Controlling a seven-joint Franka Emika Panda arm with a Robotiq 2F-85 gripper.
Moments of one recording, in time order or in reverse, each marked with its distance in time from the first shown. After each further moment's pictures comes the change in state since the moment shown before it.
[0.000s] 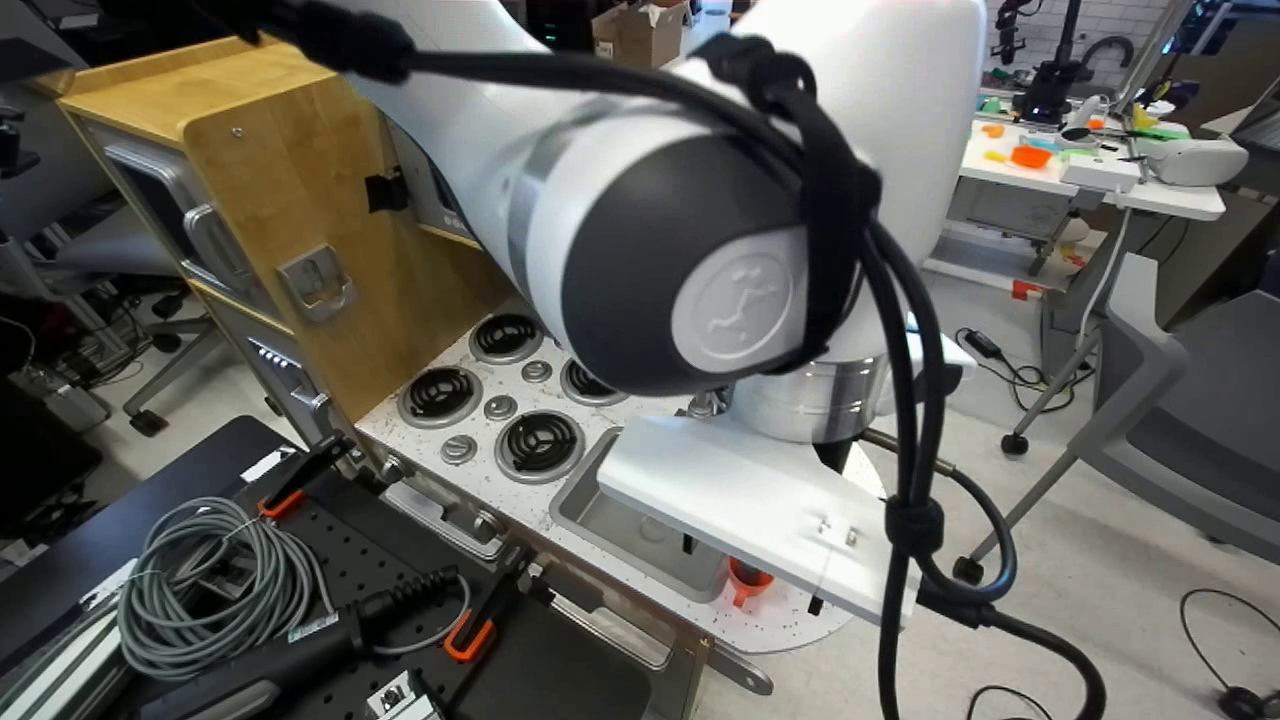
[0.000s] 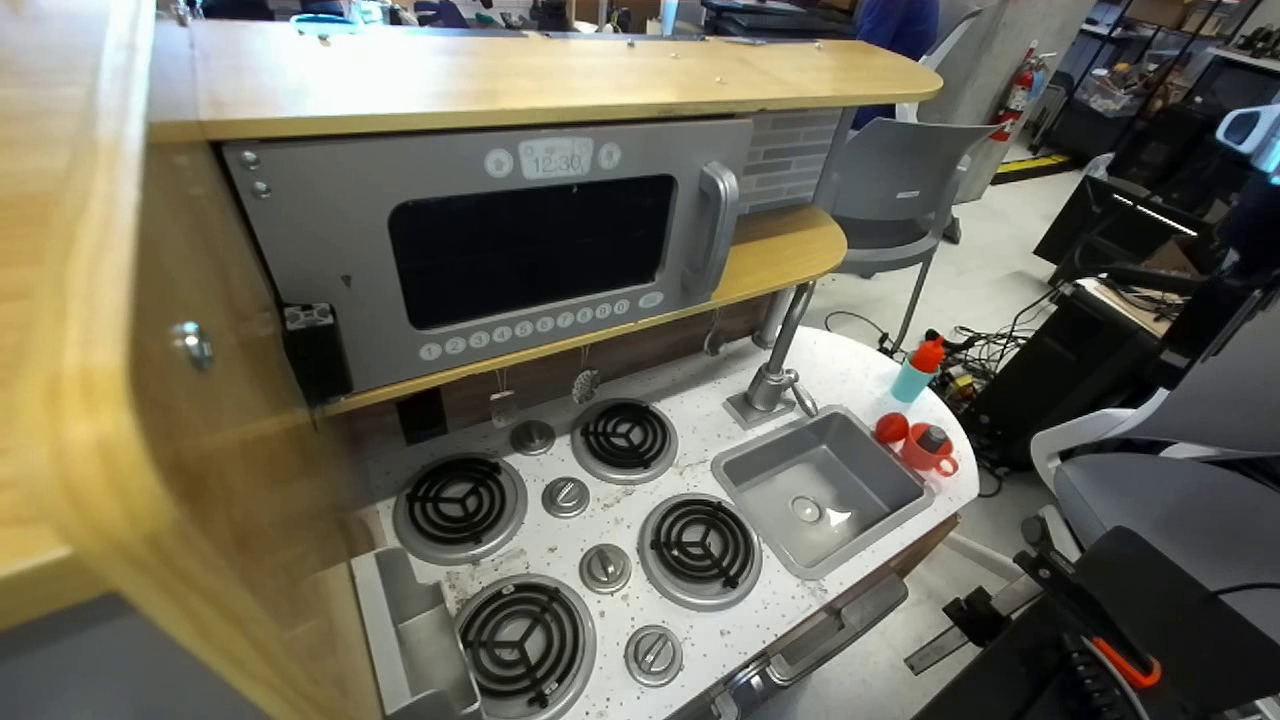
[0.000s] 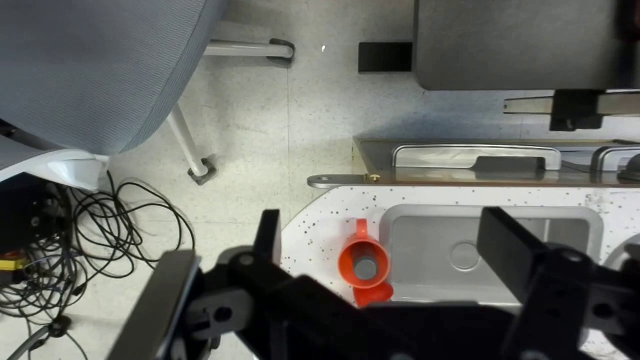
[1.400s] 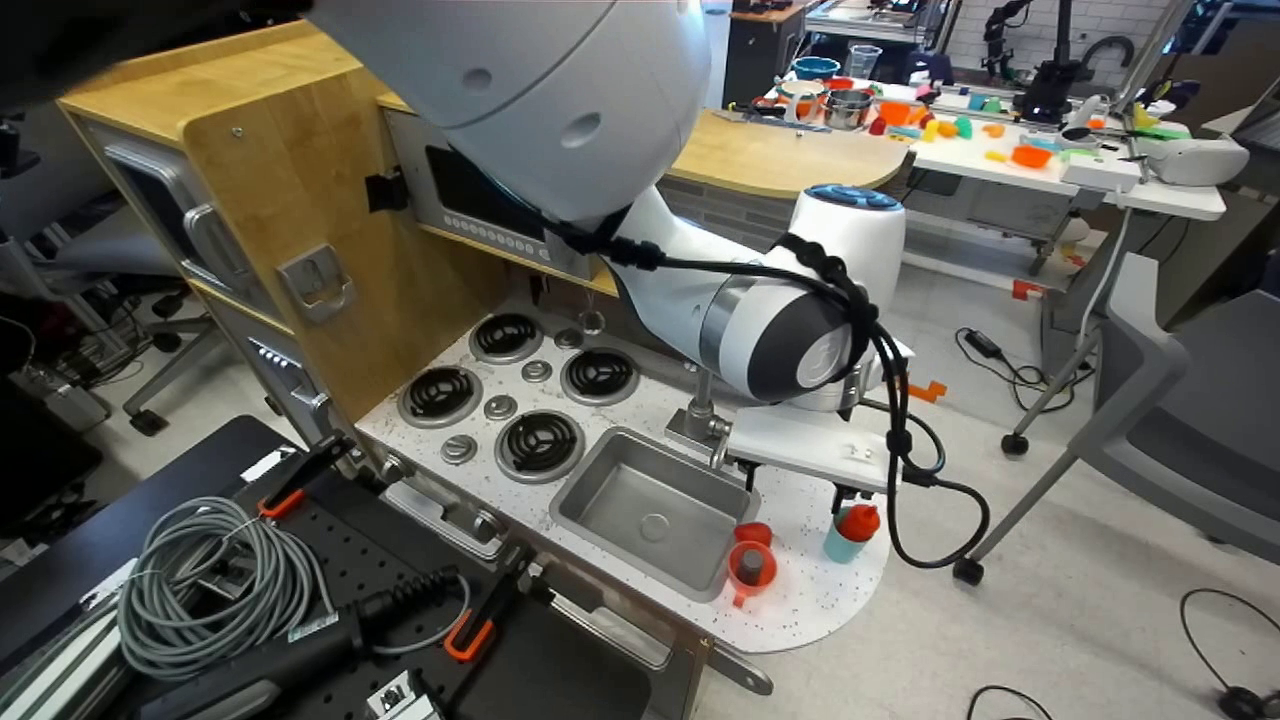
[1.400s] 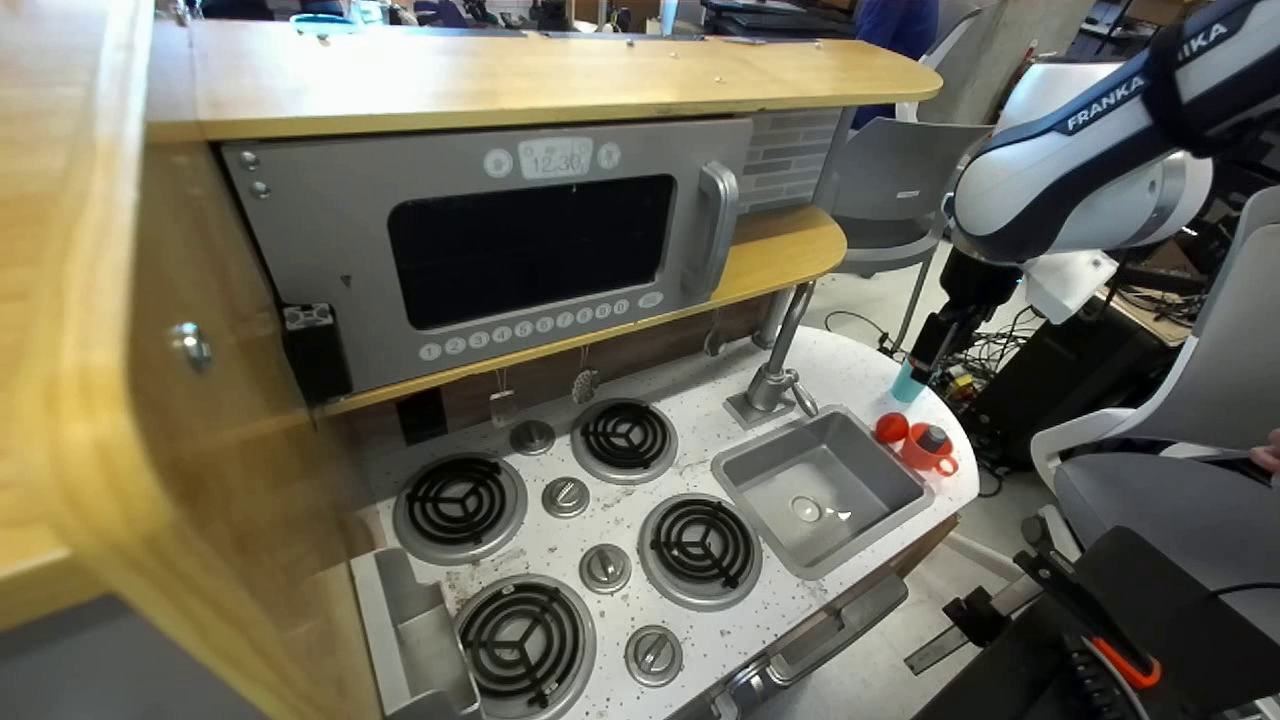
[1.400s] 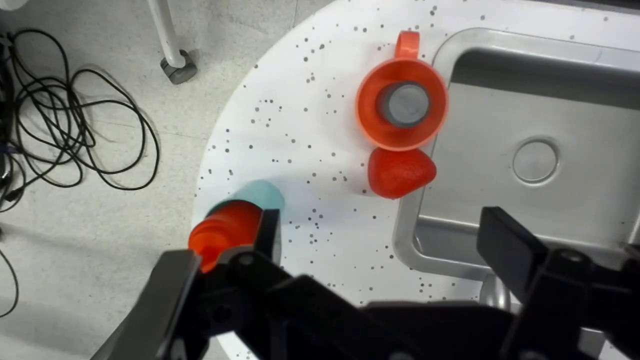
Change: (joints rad) arm -0.090 0.617 0.231 0.620 0.000 0.044 0.011
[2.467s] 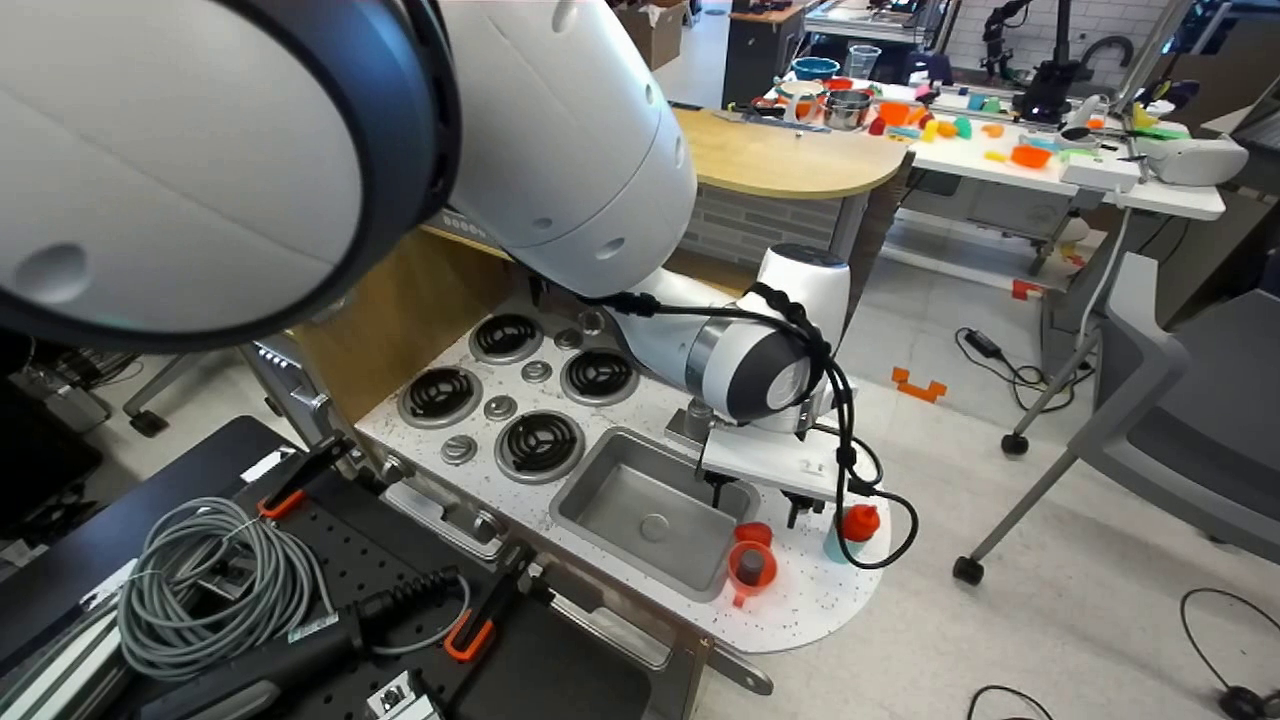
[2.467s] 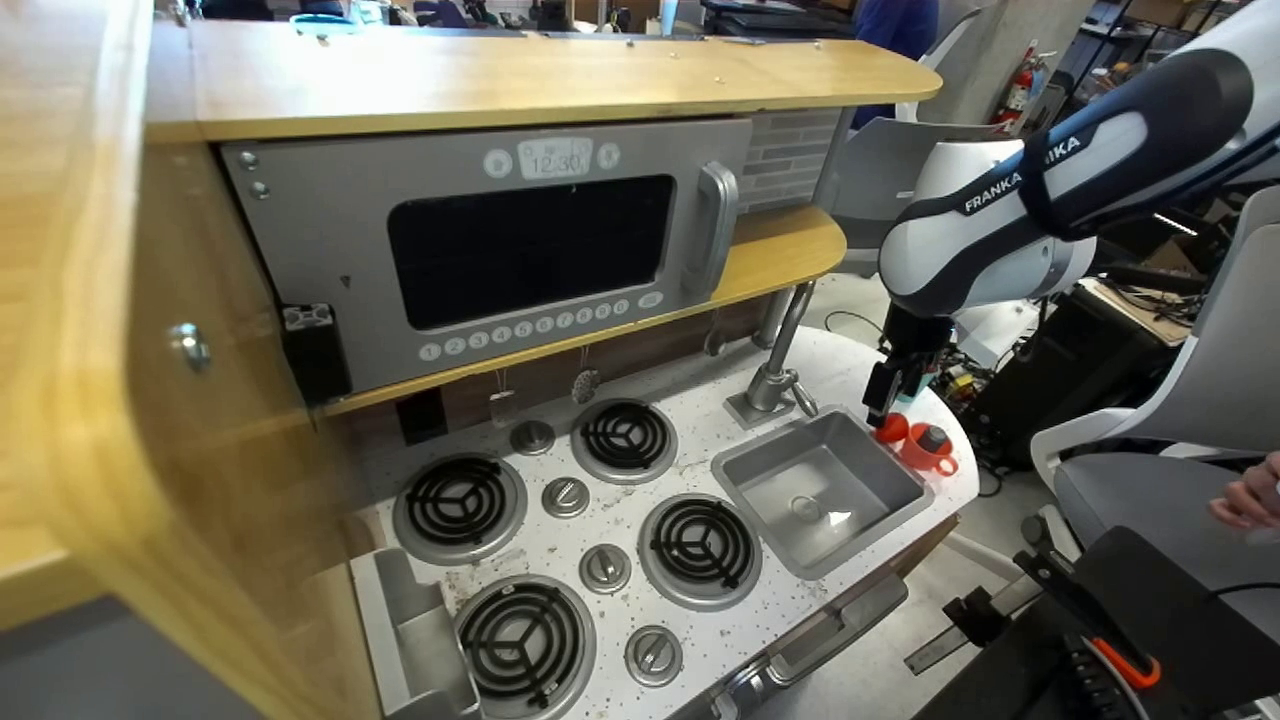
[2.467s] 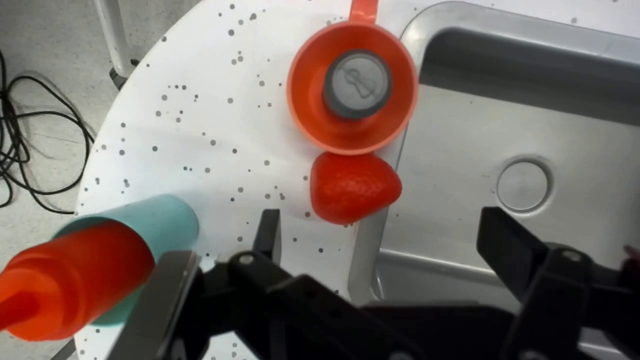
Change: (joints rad) arm 0.039 0.202 0.015 0.185 -0.003 -0.091 0.013
